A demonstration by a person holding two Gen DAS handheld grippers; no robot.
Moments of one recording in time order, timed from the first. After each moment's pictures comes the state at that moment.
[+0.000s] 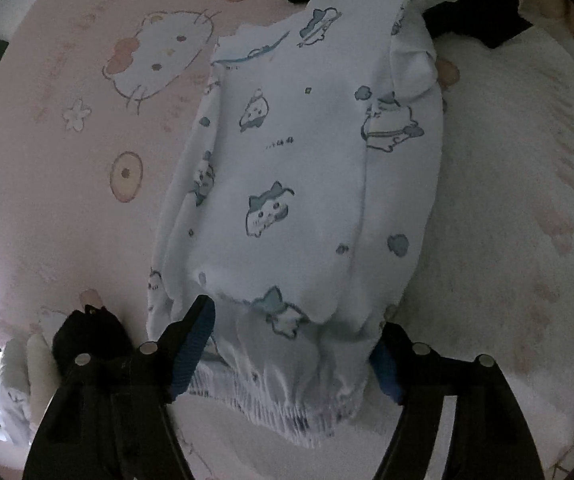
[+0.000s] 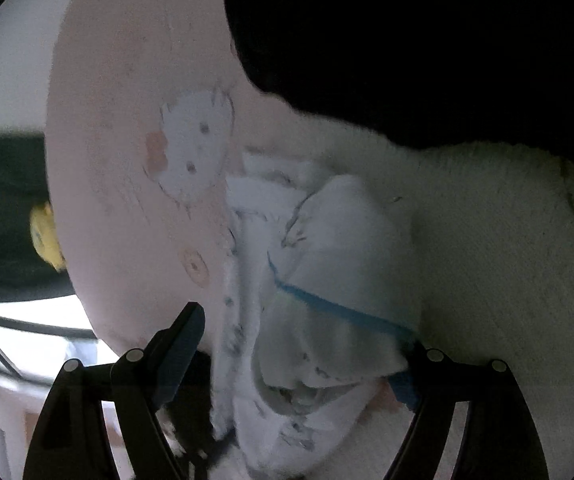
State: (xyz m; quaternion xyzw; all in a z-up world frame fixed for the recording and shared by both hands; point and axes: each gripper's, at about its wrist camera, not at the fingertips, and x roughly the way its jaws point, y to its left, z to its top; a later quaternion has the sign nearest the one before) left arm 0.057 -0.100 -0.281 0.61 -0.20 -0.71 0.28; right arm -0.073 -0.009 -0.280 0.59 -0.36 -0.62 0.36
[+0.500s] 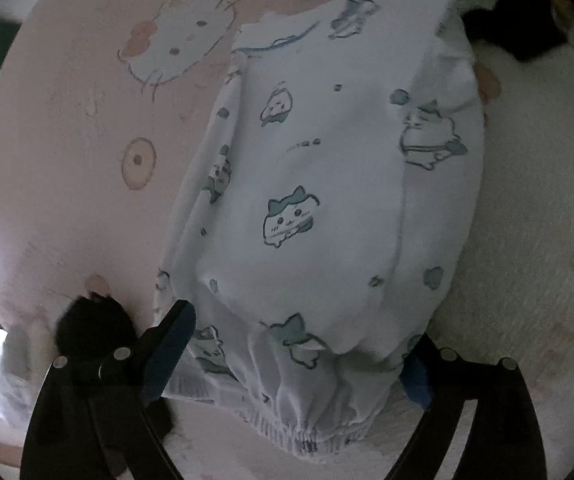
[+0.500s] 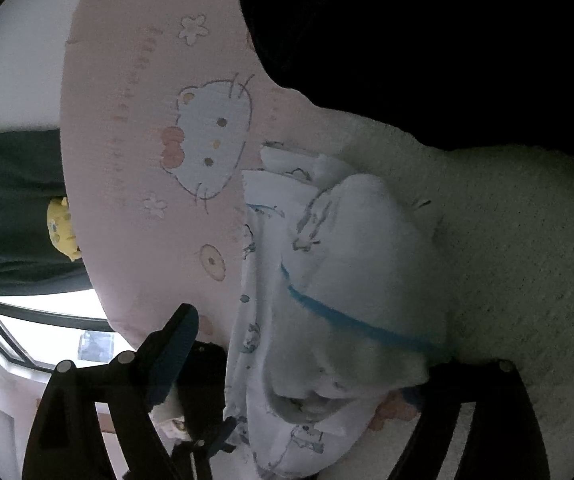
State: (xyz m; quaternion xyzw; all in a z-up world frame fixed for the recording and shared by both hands) left arm 0.058 -0.112 -0.280 0.62 -0.15 -0.71 0.31; right arm -0.081 -0.011 -0.286 0.60 -0.35 -0.61 0.38
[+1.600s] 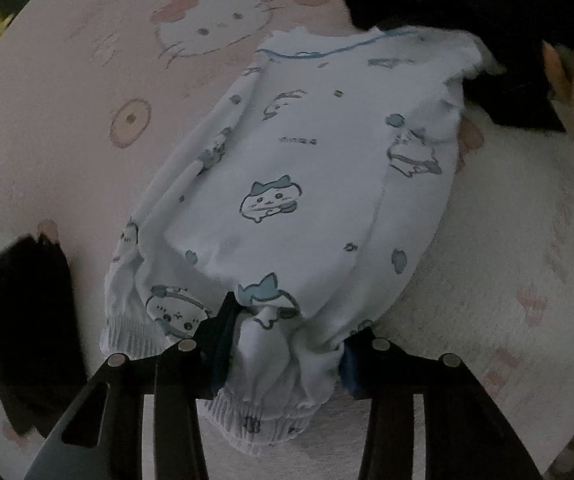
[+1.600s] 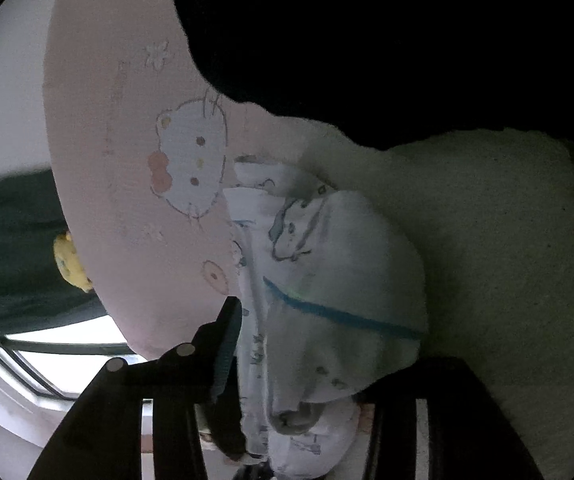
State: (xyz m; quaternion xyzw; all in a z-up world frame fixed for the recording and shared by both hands) left arm 0.063 -0.105 -0.282 0.55 -0.01 -0.77 0.32; right arm -0.095 -0.005 -0.299 0.61 -0.39 -0.57 0.38
